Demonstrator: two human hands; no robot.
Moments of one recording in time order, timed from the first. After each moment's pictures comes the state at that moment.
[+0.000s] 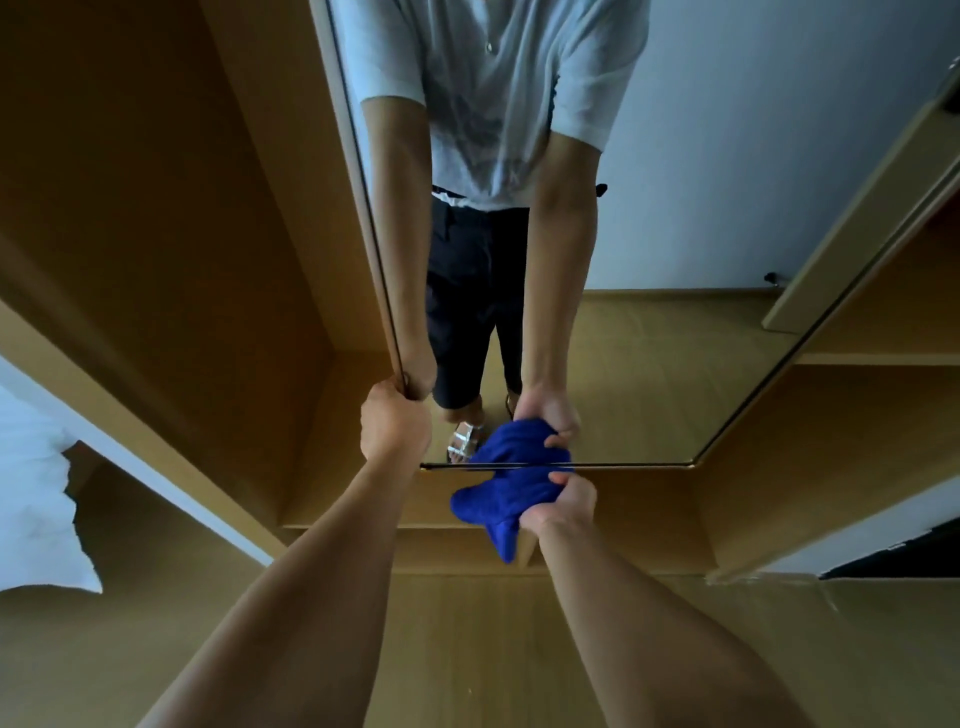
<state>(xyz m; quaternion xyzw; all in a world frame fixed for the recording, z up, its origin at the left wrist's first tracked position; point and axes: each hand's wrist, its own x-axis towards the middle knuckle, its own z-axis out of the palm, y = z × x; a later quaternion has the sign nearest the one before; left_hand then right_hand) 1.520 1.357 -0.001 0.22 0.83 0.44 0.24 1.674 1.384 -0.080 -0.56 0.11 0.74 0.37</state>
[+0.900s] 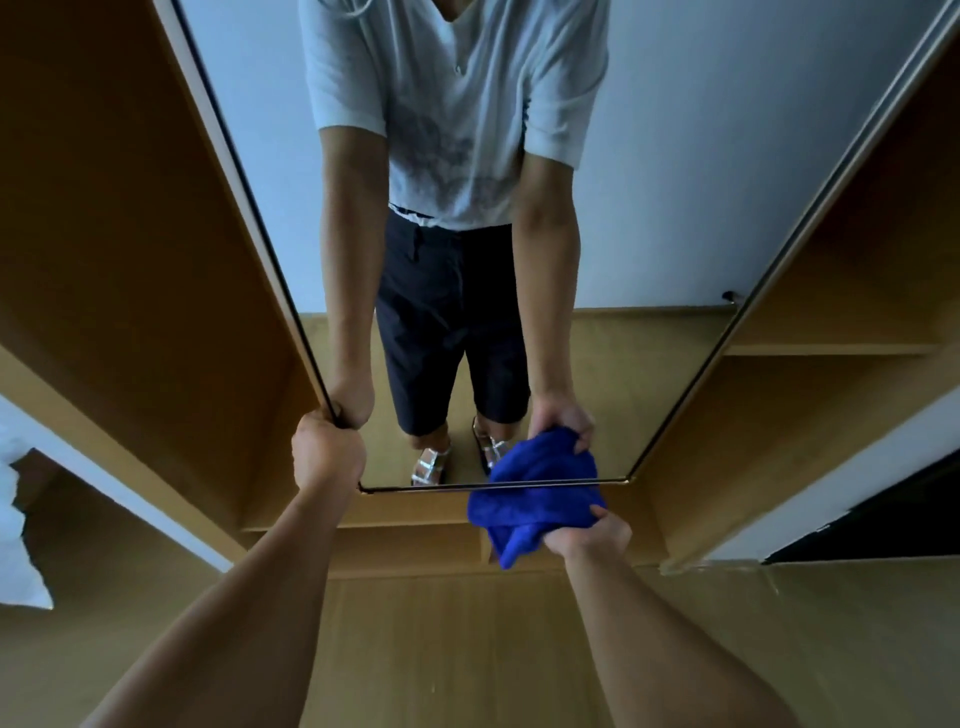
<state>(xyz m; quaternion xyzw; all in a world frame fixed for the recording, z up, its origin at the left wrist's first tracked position) 1.539 1.320 0.002 0.17 0.85 0.44 0.23 1.781 1.368 -0.076 -0.52 0.21 0.67 0.48</state>
